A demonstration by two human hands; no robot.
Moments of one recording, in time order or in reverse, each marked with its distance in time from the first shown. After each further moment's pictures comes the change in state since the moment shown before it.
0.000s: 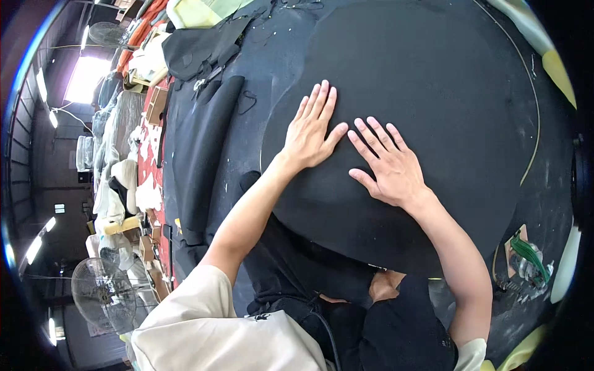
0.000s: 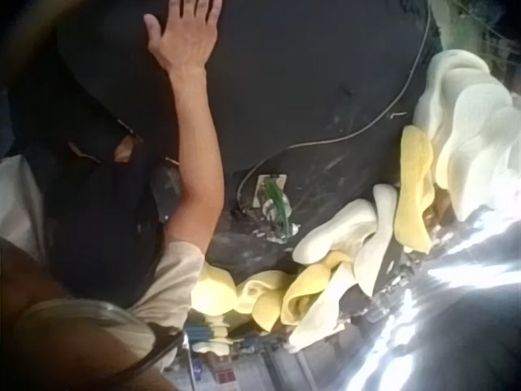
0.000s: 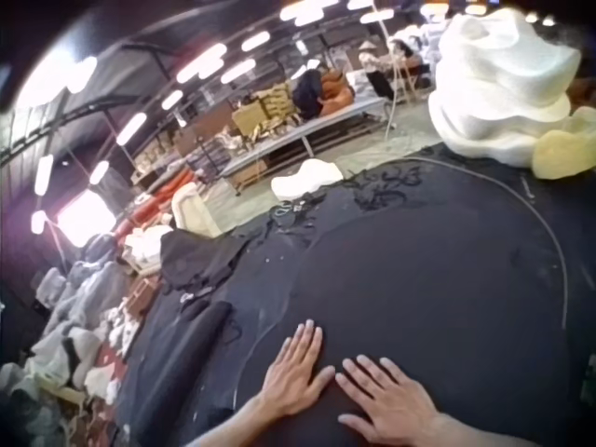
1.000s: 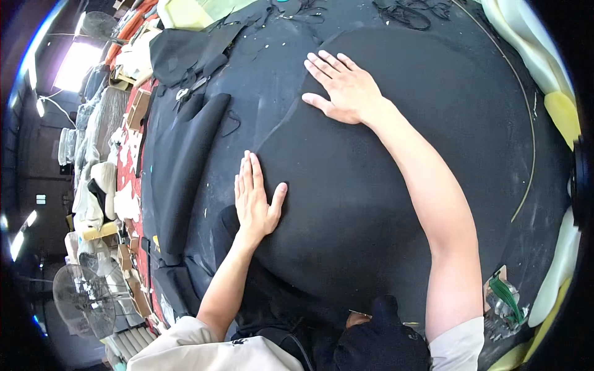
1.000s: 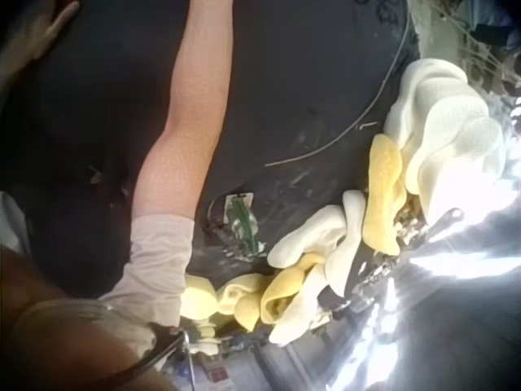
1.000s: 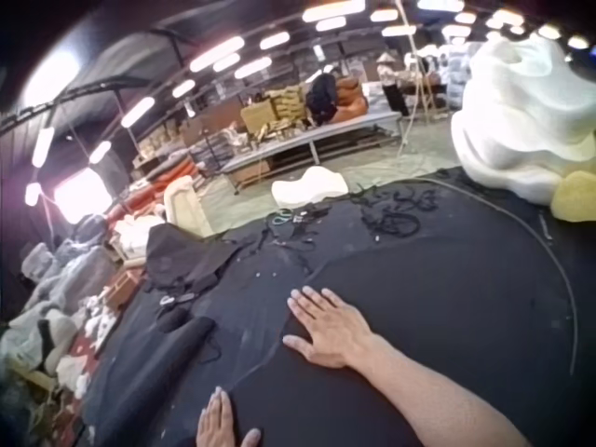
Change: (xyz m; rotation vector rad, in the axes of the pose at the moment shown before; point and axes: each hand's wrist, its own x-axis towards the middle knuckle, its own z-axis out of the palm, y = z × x) left_hand -0.082 -0.025 -0.012 0.082 0.046 -0.569; right_hand 0.248 0.088 0.019 -0.172 0.061 -0.087
